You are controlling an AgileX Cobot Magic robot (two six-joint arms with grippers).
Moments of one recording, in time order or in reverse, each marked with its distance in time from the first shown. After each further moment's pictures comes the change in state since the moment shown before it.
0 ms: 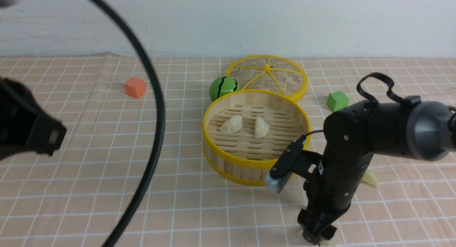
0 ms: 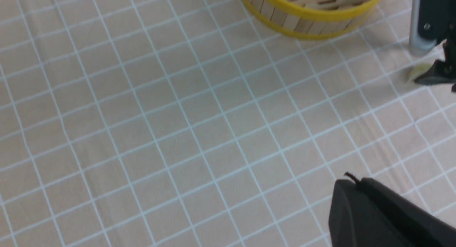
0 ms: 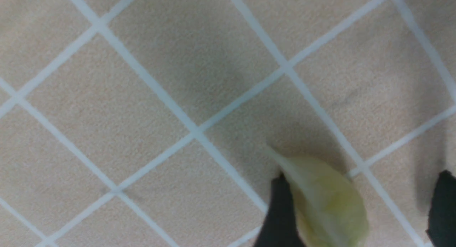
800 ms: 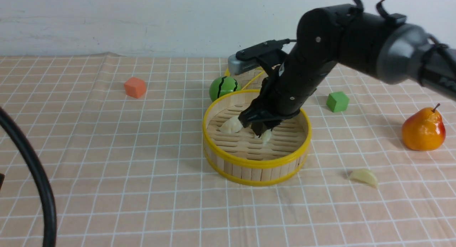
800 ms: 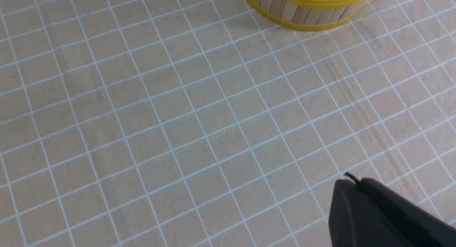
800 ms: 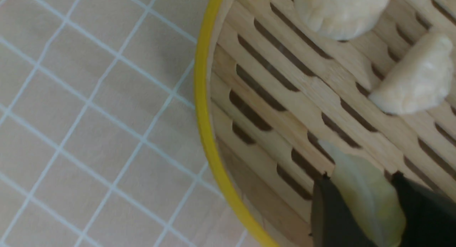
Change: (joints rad) right arm 0.000 0.196 -0.684 0.087 0.122 0.330; left arm 0.000 -0.217 0.111 -0.001 0.000 0.000
